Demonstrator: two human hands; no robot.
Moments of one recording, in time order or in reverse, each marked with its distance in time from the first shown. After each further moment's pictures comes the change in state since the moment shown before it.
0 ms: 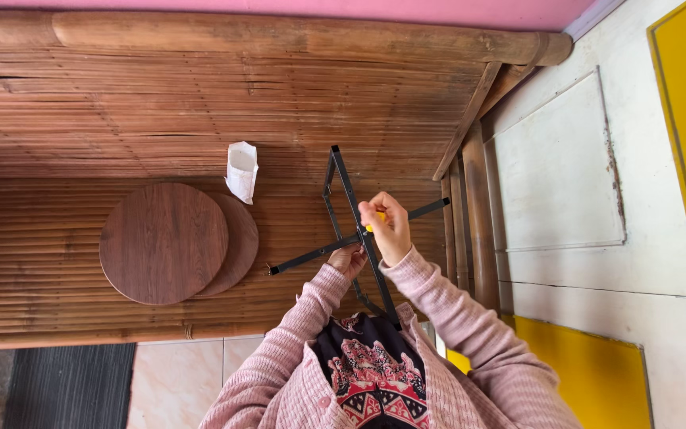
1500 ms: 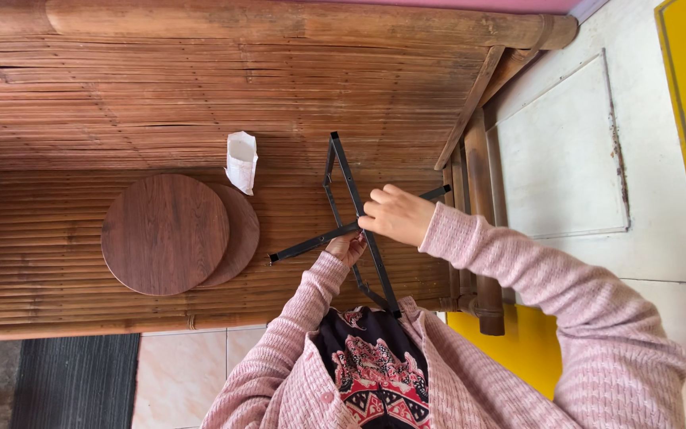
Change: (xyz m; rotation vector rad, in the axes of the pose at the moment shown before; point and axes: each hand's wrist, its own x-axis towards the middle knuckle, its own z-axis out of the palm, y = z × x) left_hand -0.007 0.009 0.009 0.013 0.047 0.012; right_hand 0.031 -0.086 -0.029 -1.474 -1.093 -0.702
